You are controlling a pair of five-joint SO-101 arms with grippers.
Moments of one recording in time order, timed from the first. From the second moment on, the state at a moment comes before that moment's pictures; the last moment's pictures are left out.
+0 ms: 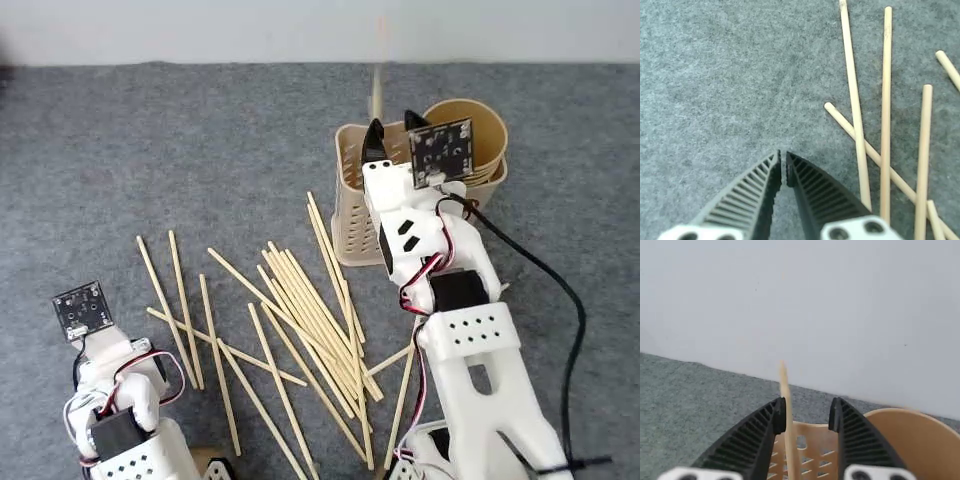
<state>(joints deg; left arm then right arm) -30.3 -103.3 97.1 72.0 7.6 -14.4 -38.9 44.9 10.9 2.4</state>
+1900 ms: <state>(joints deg) -30.3 -103.3 97.1 72.0 7.6 -36.6 -4.7 34.8 51.8 -2.2</state>
